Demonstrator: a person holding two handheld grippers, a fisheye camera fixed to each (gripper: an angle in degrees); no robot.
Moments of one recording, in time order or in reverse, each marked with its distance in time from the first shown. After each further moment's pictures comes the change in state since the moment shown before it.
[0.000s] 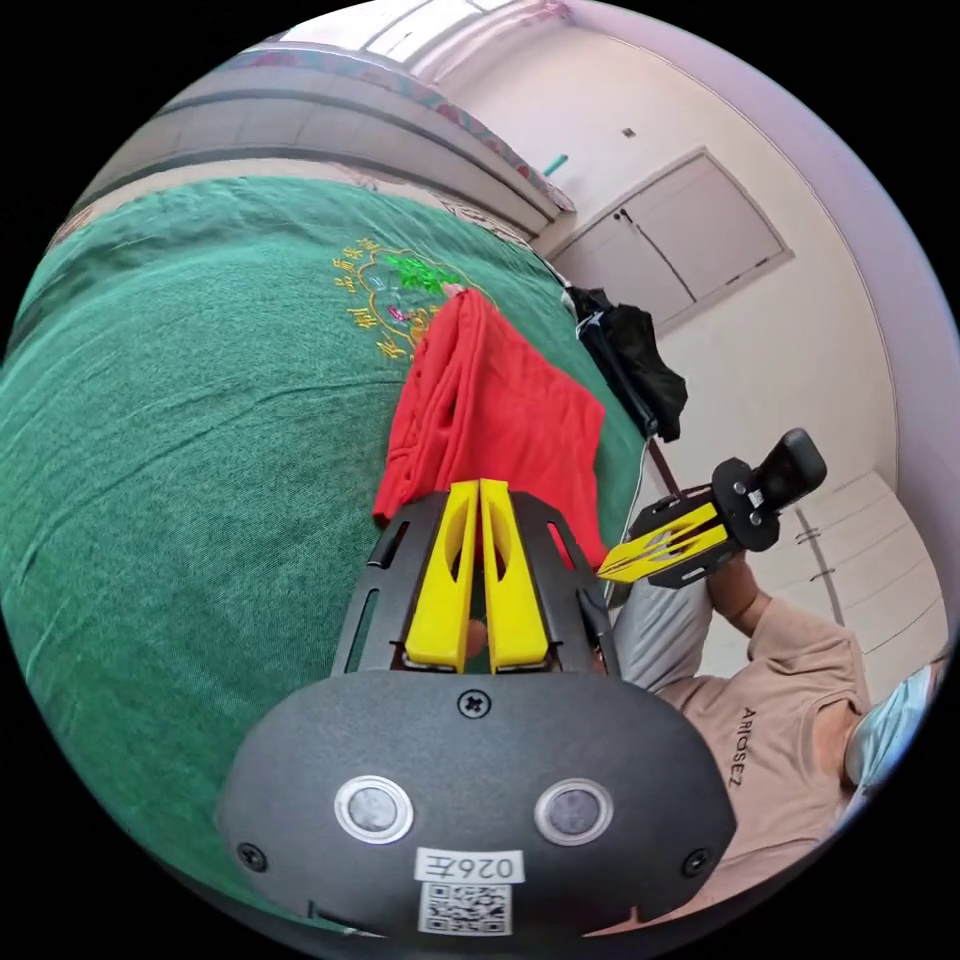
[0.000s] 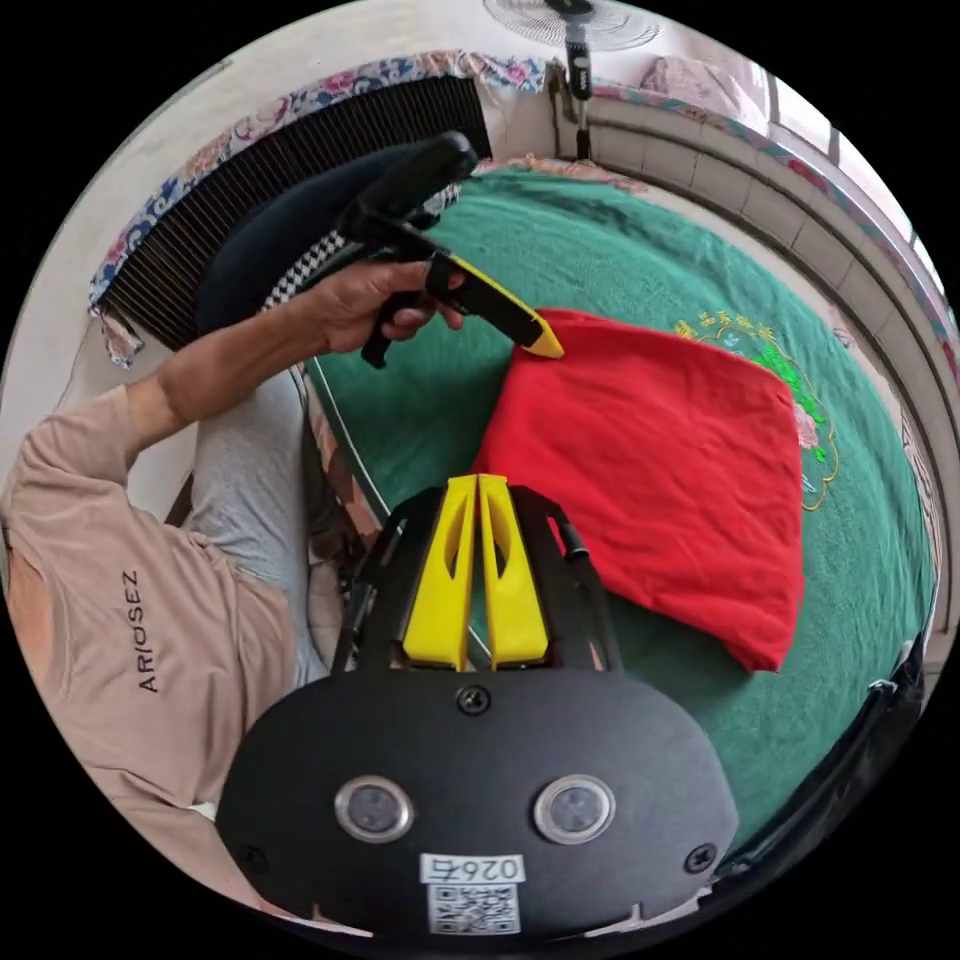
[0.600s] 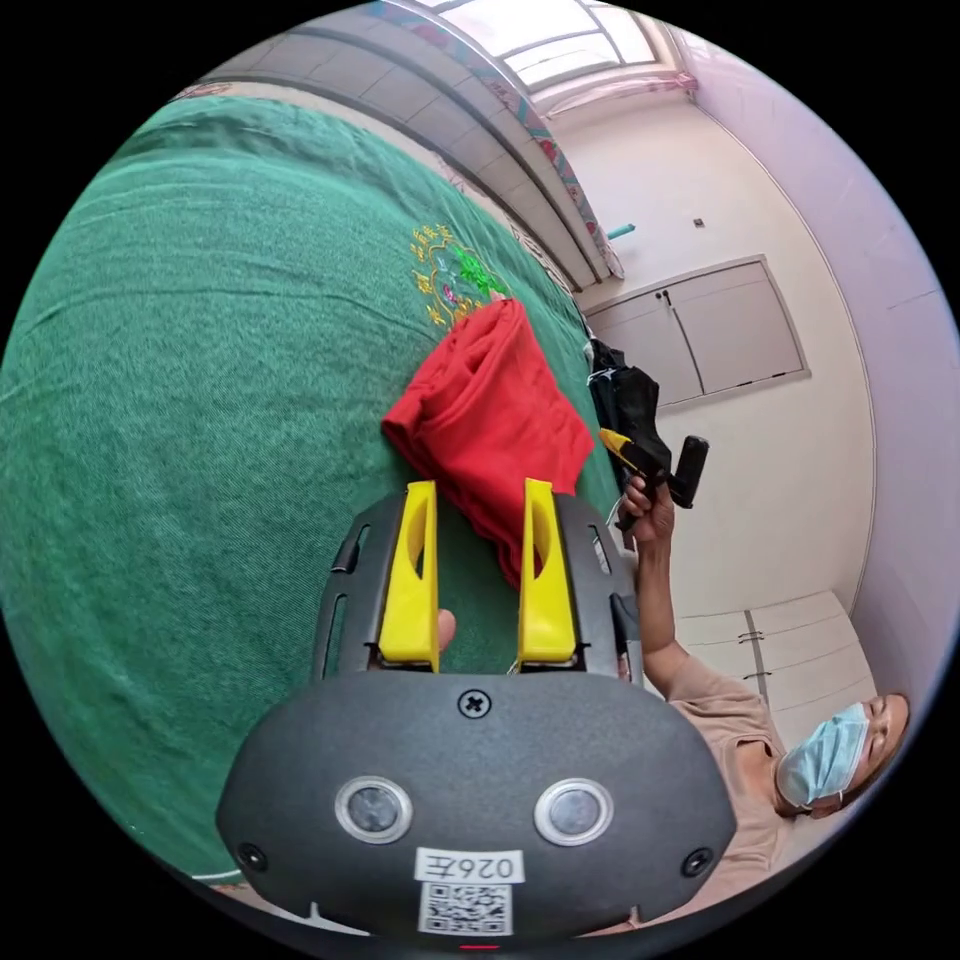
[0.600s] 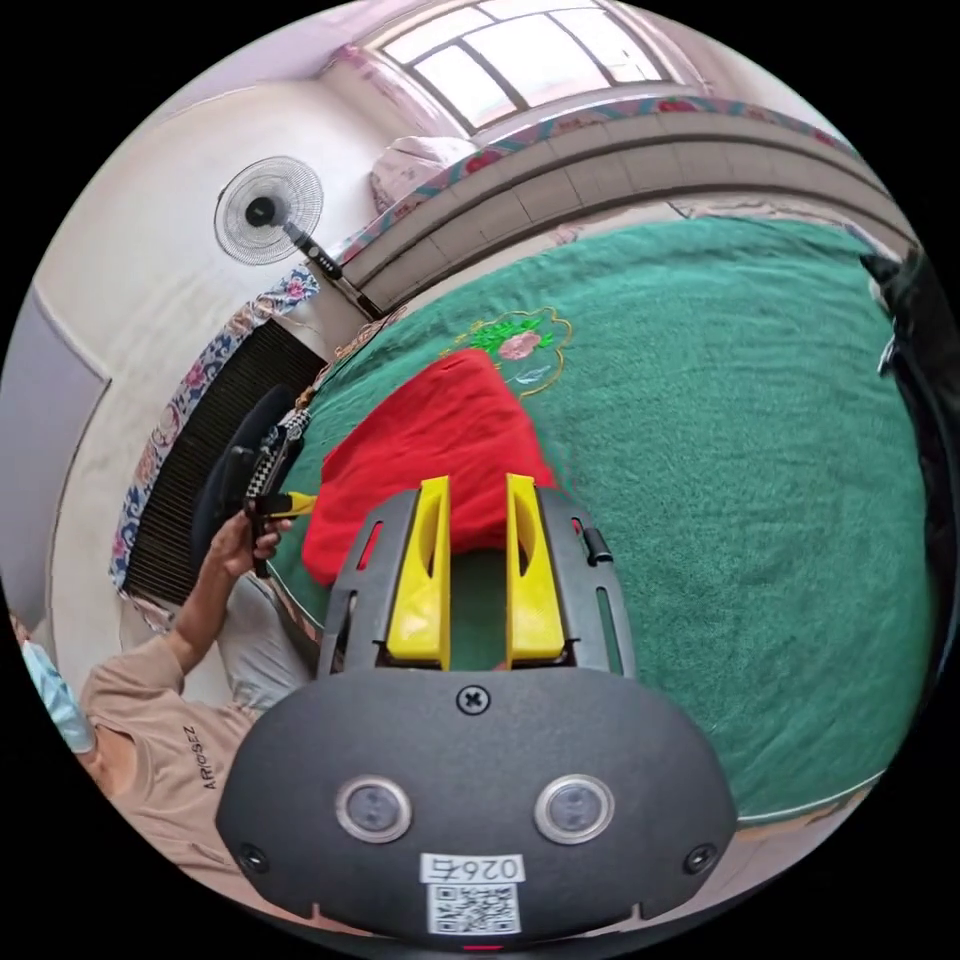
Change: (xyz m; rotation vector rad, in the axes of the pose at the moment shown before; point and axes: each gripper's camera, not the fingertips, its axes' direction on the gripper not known) left arm -0.023 0.058 0.031 0.043 0.100 -0.311; right arm 0.341 0.084 -0.228 0.401 -0.109 0.643
